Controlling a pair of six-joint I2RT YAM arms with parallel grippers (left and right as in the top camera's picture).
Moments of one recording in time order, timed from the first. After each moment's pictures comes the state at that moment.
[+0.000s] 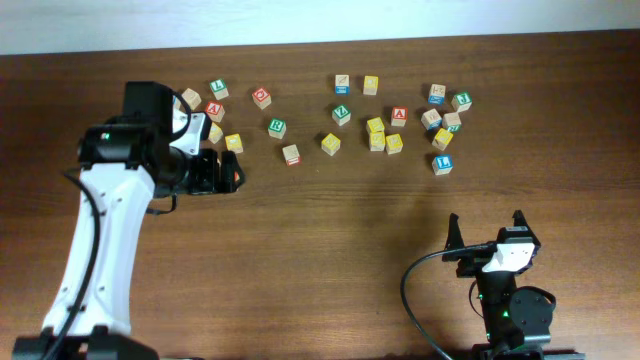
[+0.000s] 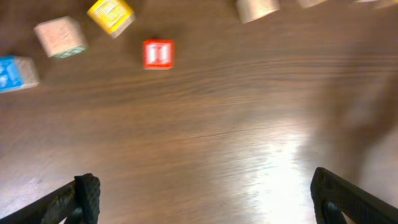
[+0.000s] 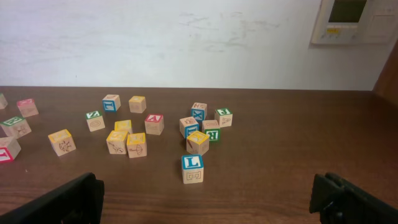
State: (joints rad) left arm -0.03 1.57 1.48 -1.21 0.21 -0.02; right arm -0.01 0.01 0.01 -0.08 0.01 0.00
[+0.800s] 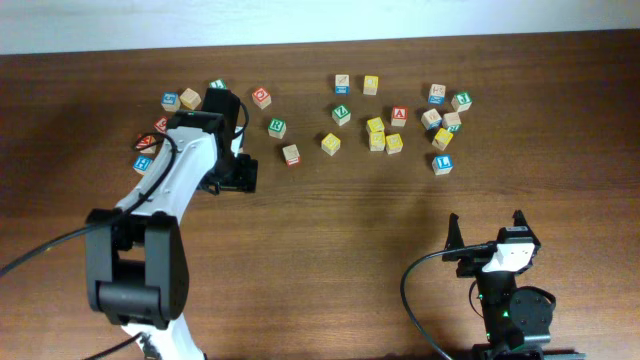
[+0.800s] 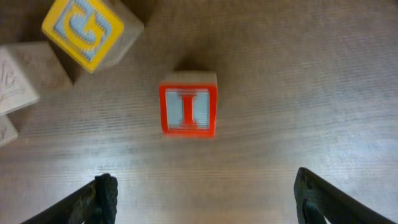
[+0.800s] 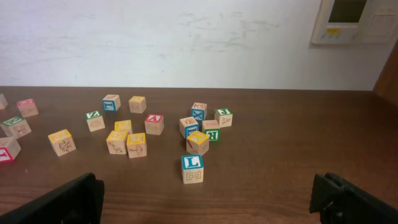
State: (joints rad) left arm -0.17 1.96 1.46 -1.00 -0.08 -0.07; right arm -0.01 0.01 0.01 -0.08 0.01 0.00
